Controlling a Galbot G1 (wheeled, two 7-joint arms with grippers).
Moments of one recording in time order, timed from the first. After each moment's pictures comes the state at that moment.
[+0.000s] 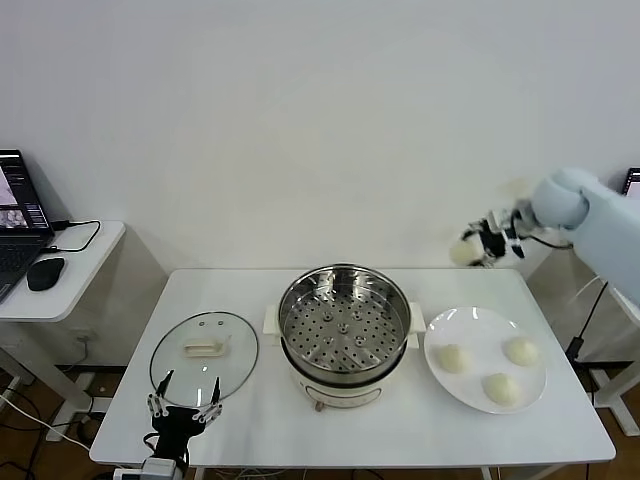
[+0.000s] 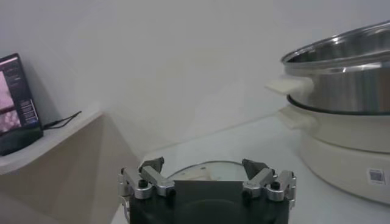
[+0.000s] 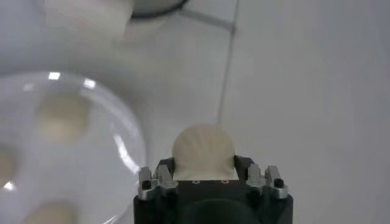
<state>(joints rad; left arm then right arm) 1.71 -1.25 -0.51 -2.07 -0.01 0.08 -0.20 0.56 0.75 -1.09 1.25 0.15 0.01 -0.97</state>
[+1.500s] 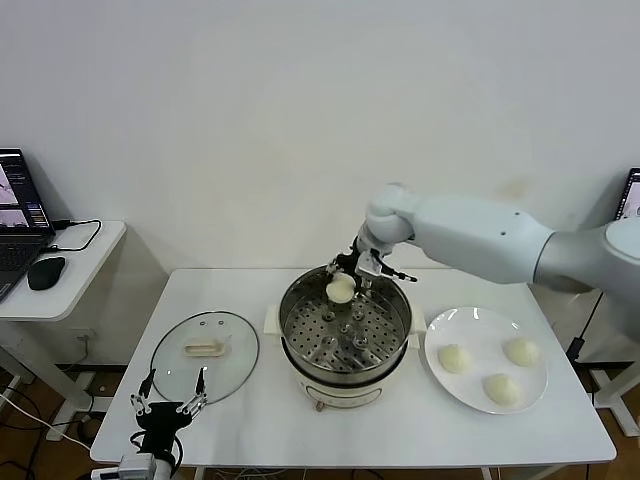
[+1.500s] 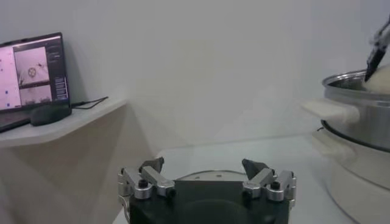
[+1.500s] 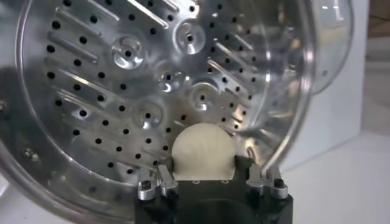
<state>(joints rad) 1.69 -1.29 -0.56 -2.07 -0.12 0.05 -0.22 0.47 1.18 -1.33 1.13 -0.29 0.52 -0.81</state>
